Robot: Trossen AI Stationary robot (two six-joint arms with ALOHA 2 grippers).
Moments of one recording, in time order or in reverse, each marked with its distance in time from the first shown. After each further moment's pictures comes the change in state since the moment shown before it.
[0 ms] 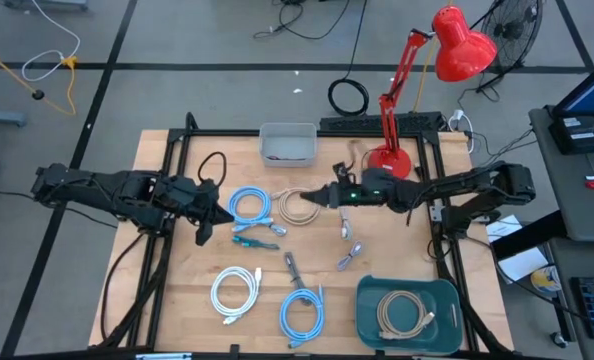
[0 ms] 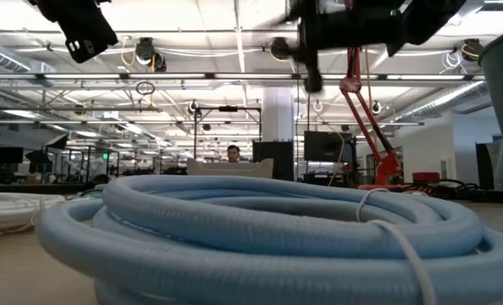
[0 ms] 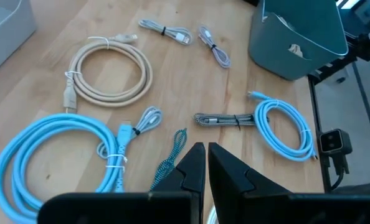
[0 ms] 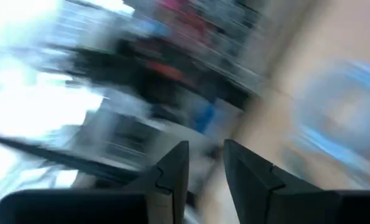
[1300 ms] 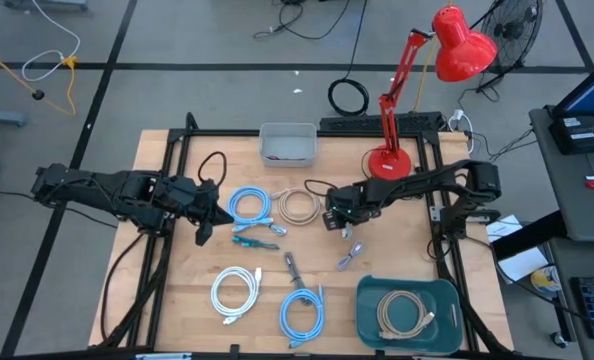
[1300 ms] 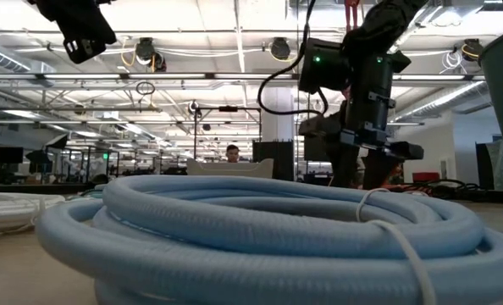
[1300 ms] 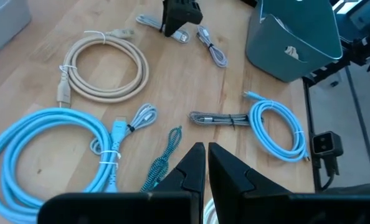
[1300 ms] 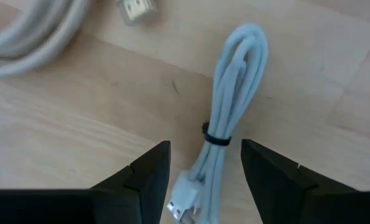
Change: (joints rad) left arm 0.000 0.000 0.000 0.000 0.020 -0.041; right arm -0.018 0.279 0.191 -1.086 0.053 -0.017
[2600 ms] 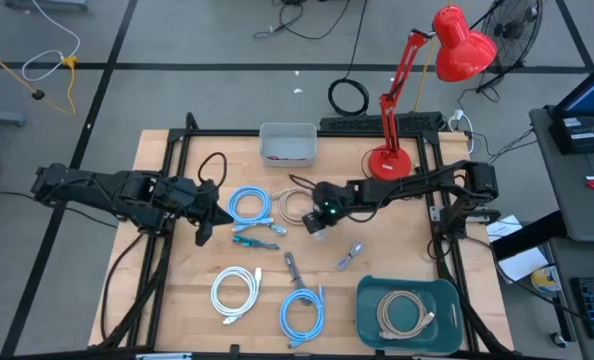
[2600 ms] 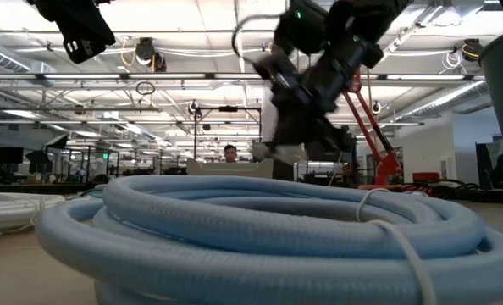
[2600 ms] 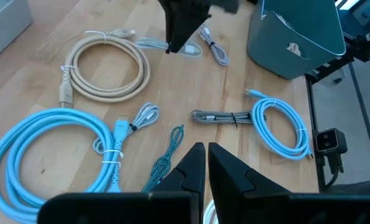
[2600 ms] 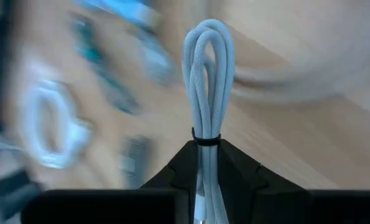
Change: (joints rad) left arm -0.006 0.000 0.000 -0.007 -0.012 0.016; right arm 0.026 0.009 0.103 0.394 -0.132 -0.161
